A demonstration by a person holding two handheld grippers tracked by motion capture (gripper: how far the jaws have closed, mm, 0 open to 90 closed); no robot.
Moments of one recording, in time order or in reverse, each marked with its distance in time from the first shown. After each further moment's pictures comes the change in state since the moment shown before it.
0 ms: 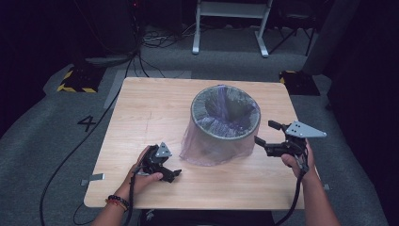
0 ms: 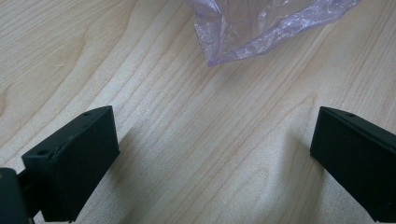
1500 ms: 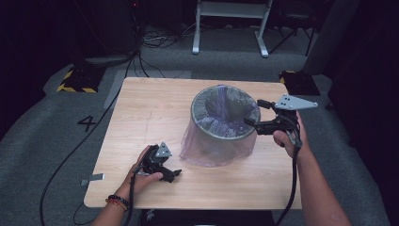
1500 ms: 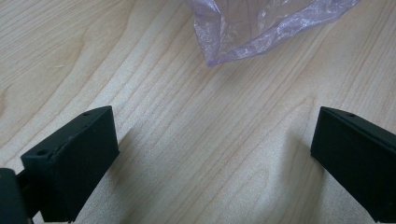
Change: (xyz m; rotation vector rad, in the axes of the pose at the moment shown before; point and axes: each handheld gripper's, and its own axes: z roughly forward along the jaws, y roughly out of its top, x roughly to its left) left arm 0.000 0.000 0.000 0.000 -0.004 0.002; right arm 0.002 0.079 0.033 0.028 0.056 -0.015
